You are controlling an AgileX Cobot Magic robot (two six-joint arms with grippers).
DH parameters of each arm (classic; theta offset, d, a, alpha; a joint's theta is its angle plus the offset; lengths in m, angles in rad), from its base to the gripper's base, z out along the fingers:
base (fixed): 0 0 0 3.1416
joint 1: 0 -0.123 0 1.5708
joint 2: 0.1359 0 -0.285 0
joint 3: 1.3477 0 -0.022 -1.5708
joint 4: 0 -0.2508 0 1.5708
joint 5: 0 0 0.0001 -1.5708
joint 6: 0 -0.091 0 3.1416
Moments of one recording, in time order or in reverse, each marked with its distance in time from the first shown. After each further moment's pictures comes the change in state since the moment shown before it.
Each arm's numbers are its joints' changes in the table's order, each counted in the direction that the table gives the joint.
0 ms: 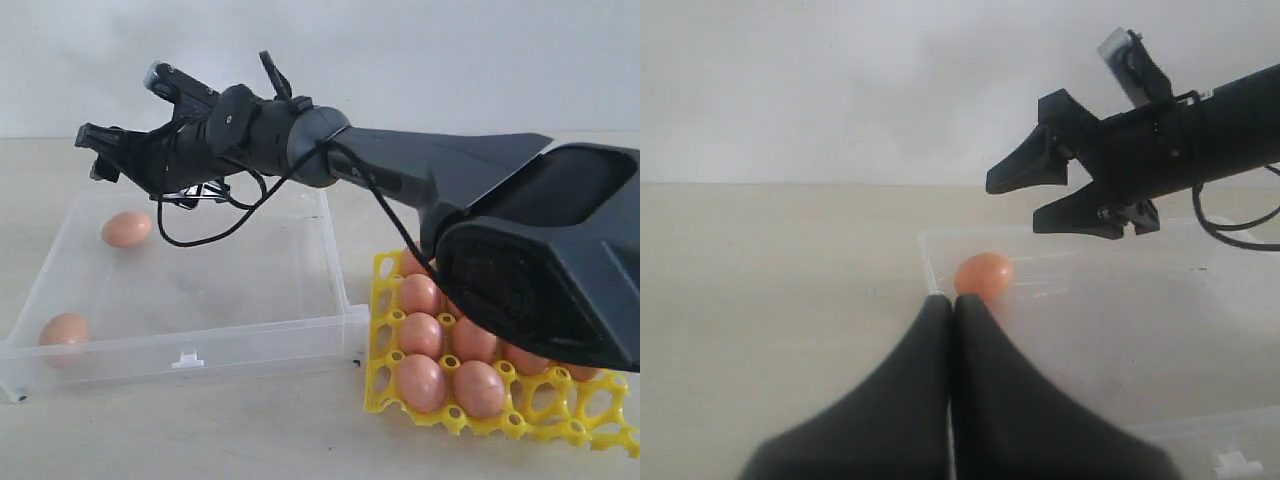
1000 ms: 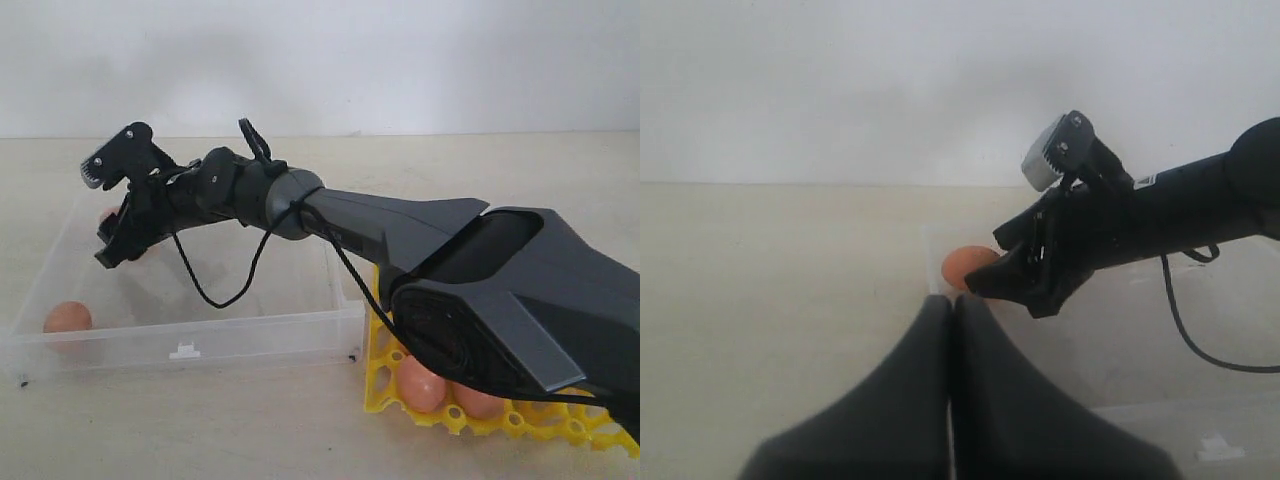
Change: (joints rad) left arm 0.000 0.000 0.000 0.000 0.000 0.000; right arm -0.026 0.179 -0.127 0.006 -0.058 1.037
